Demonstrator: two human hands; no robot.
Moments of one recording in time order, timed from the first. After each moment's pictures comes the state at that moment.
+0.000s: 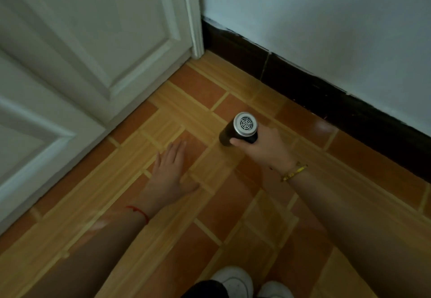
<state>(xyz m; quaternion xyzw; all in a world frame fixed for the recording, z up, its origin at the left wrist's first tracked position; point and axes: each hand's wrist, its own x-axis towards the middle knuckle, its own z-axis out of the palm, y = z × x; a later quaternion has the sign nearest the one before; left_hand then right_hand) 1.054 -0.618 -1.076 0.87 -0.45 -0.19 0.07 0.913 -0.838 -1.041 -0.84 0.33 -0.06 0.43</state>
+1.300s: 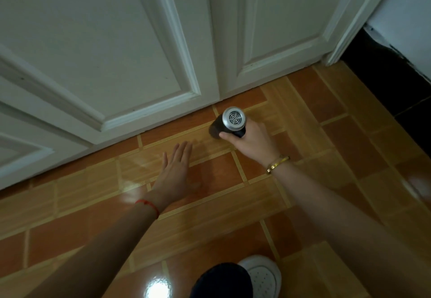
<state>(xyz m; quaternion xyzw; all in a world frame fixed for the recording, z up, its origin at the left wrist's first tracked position) 1.084 -0.443 -1.077 0.96 -0.19 -0.21 0.08 1.092 -0.674 -1.058 -0.90 0.10 0.04 0.43</state>
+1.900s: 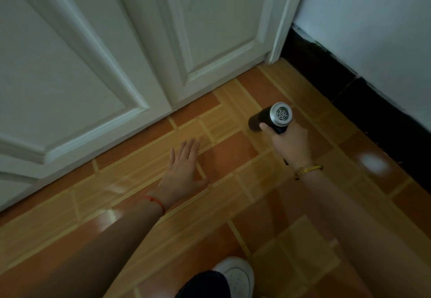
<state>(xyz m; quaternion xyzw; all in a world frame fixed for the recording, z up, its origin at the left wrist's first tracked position) 1.082 -0.551 -1.071 0.92 -0.31 -0.21 0.10 1.009 -0.816 -1.063 -0.83 0.36 -0.08 0.42</state>
